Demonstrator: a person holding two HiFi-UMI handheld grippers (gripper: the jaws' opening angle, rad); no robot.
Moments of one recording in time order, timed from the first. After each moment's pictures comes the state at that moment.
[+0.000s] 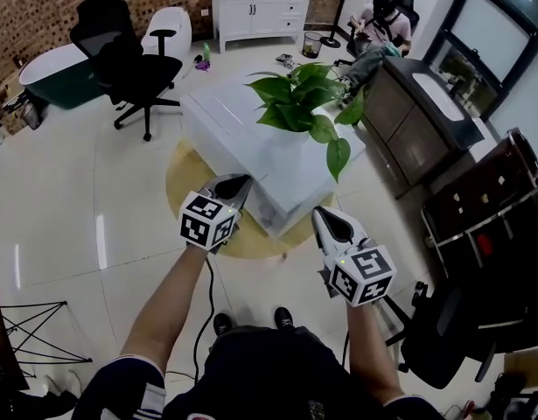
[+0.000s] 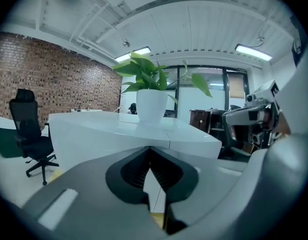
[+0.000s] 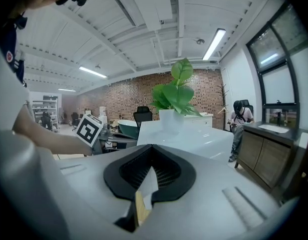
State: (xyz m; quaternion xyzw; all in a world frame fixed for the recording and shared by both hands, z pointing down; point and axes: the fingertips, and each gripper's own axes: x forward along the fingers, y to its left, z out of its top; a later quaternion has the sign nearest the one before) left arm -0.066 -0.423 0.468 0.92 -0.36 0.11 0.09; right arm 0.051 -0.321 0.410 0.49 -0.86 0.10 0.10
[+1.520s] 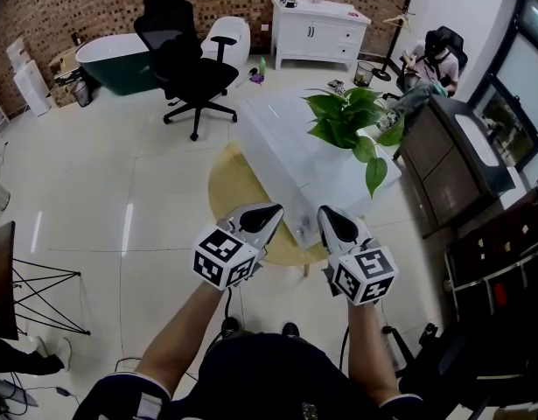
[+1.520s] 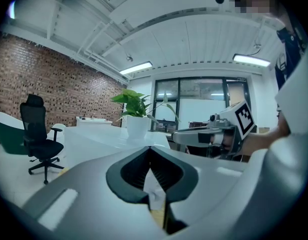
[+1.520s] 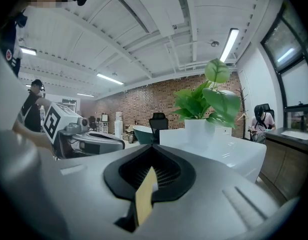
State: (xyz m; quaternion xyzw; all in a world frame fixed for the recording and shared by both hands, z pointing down) left arm -0.082 -0.325 0.407 0.92 -0.39 0.05 0.08; right arm -0.010 -0.330 0.392 0.40 -0.91 0.06 0.07
